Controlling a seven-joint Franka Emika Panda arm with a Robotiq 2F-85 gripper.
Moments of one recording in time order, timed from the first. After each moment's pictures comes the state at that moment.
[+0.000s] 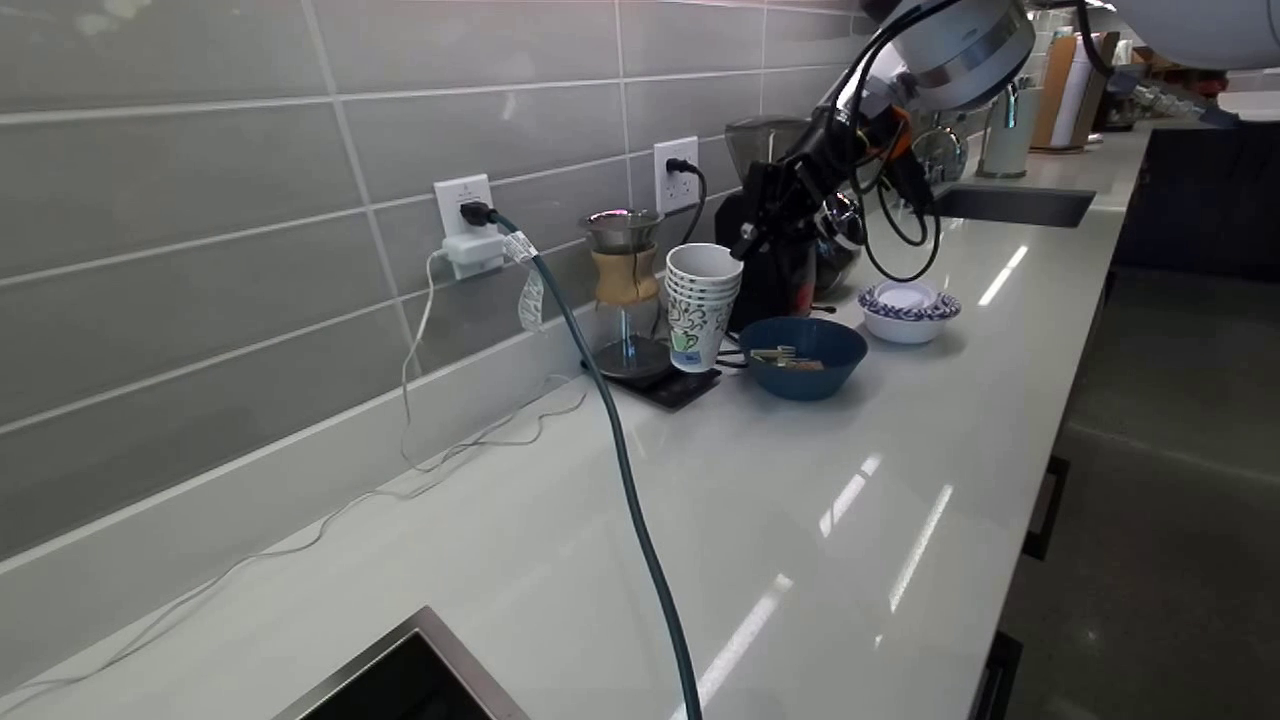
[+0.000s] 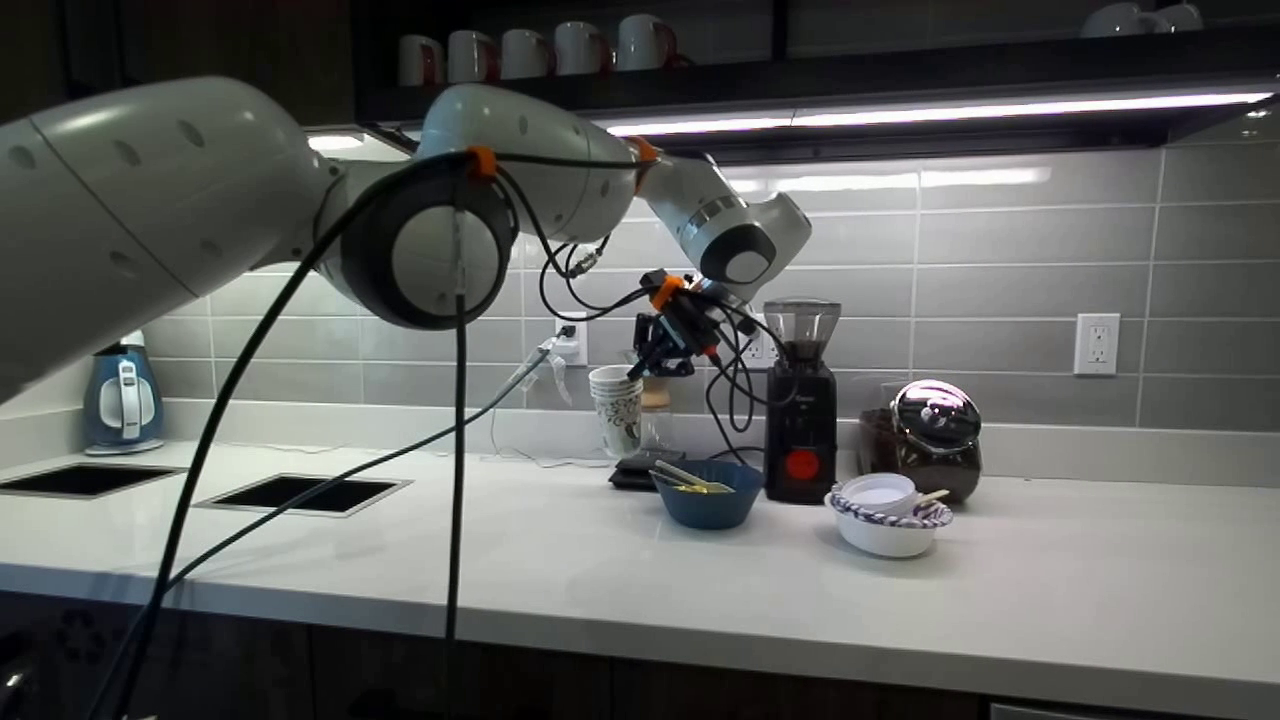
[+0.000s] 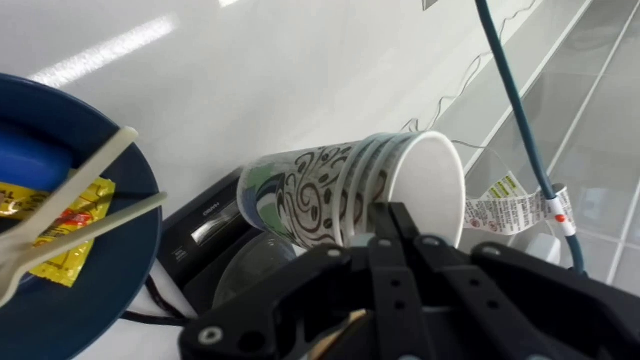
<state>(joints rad) 0.05 0.98 0.28 -0.70 0.56 1.51 -0.23</state>
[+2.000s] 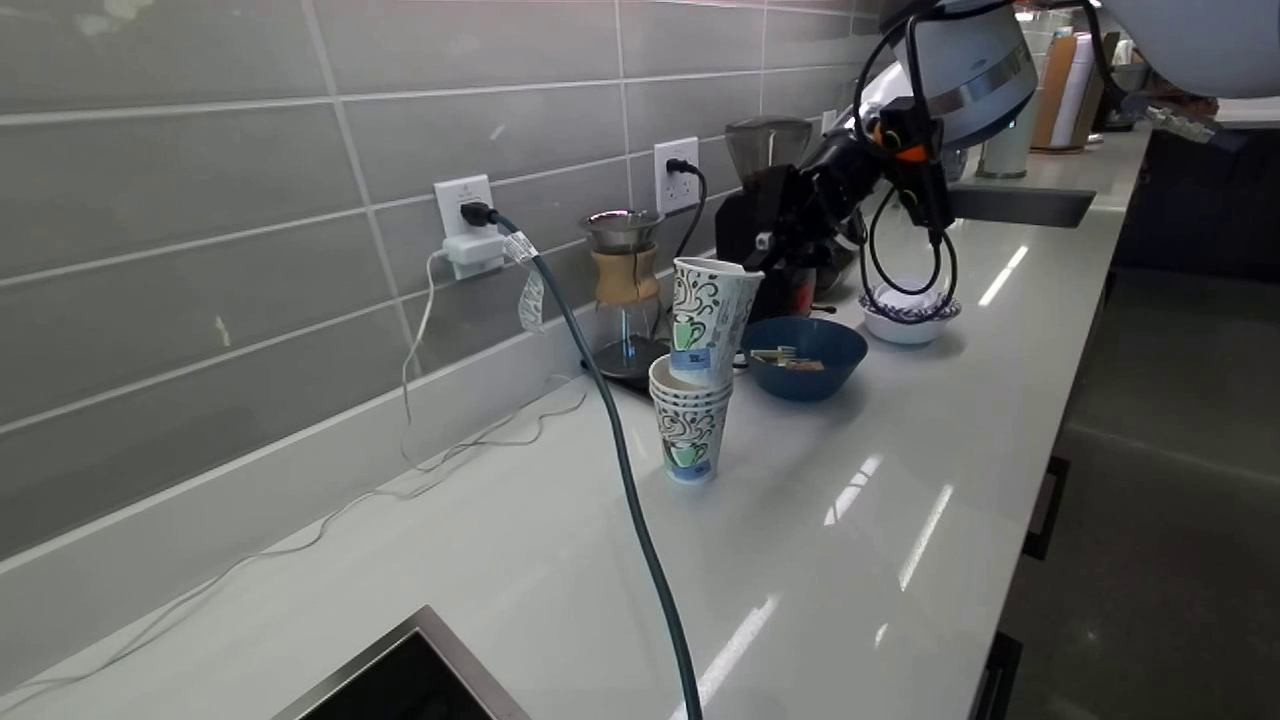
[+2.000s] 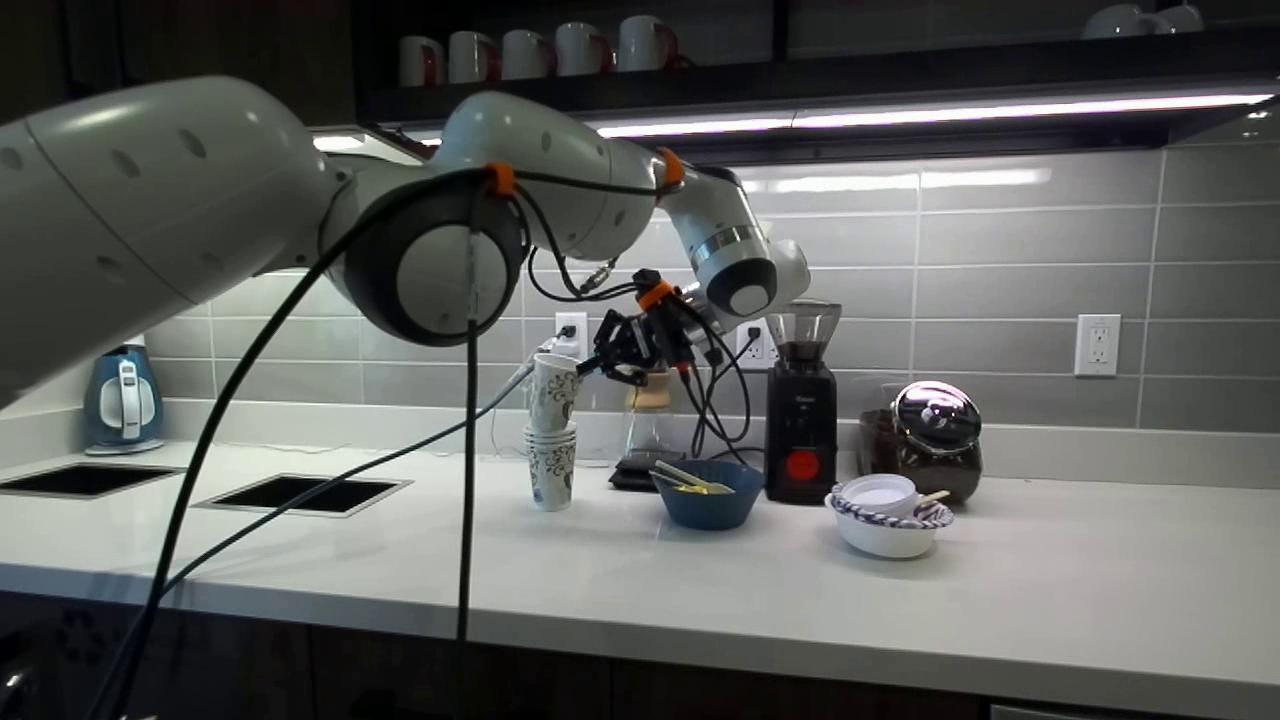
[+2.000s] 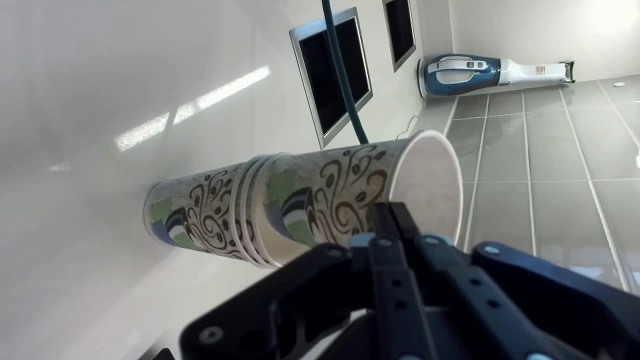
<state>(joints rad) -0.02 0.99 0.38 -0.77 0.66 1.23 -0.16</state>
